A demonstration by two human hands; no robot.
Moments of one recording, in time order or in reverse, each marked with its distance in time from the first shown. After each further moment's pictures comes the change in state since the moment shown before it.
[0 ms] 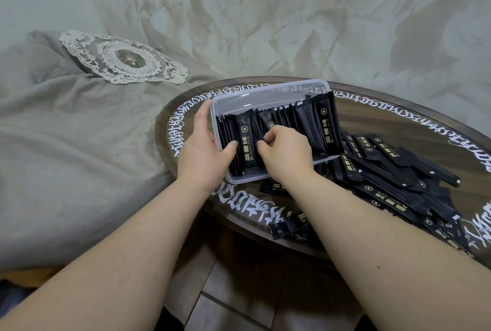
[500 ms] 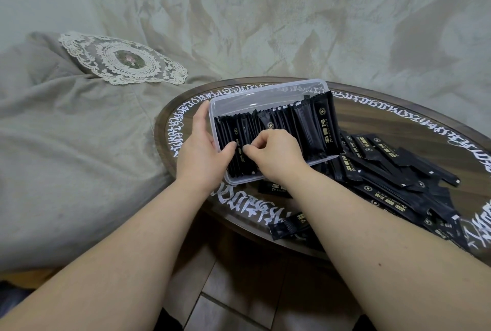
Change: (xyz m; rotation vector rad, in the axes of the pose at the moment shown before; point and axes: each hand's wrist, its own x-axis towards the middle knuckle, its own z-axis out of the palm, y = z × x) left_hand 0.000 -0.001 0.000 0.023 -0.005 -0.018; right_hand -0.002 -0.007 -0.002 0.131 -0.154 -0.084
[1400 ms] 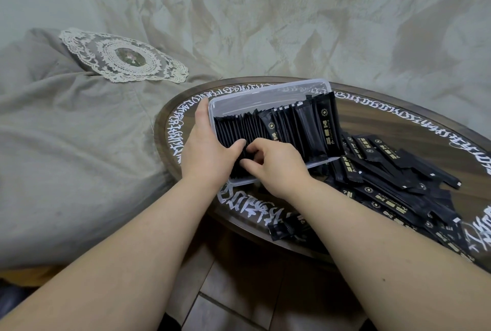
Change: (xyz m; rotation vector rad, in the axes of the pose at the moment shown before) left_hand -0.002 0.015 0.006 0.083 0.049 -0.055; right_hand -0.013 0.012 0.003 -0.186 -0.077 -0.179
